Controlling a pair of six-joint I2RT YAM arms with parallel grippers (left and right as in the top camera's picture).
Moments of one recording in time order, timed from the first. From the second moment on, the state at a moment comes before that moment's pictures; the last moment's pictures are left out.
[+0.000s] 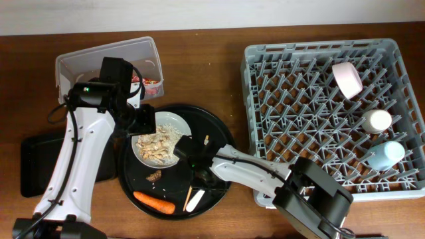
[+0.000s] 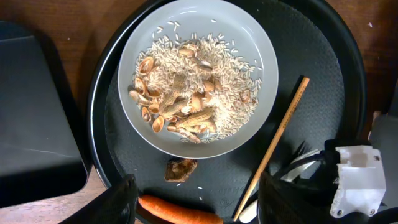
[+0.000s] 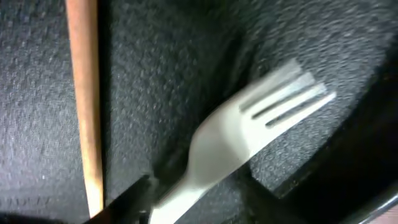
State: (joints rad) left arm -0.11 1.58 1.47 -1.27 0.09 -0.18; right arm 0.94 1.93 1.23 -0.84 -0.11 1.04
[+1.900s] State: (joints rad) left arm -0.11 1.58 1.47 -1.27 0.09 -0.18; right arm 0.30 1.58 1.28 -1.21 -0.11 0.27
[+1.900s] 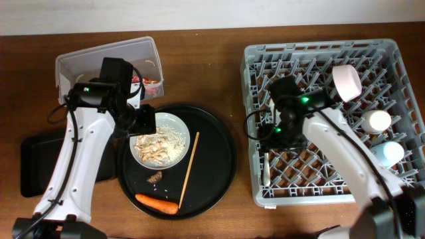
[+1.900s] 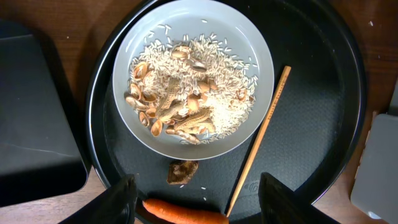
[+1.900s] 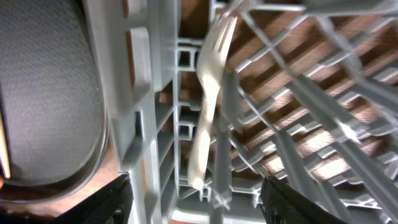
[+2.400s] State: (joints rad) left arm -0.49 1.68 1.30 -1.20 0.09 -0.21; right arm -0.21 1.37 1.39 -1.38 -0.07 0.15
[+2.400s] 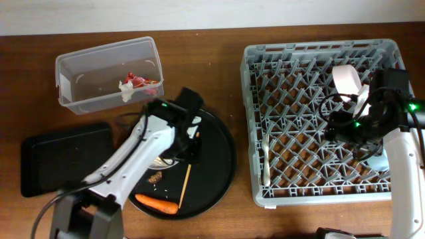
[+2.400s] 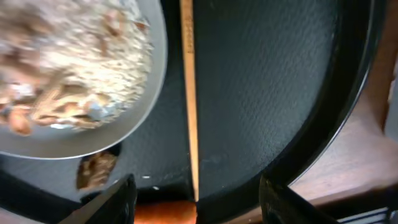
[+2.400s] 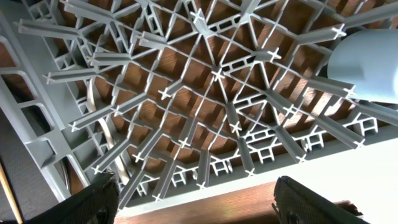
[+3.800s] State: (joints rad) left arm -0.53 1.76 1.35 -0.97 0.40 -0.33; right arm -0.21 1.37 1.39 -1.38 -0.09 0.15
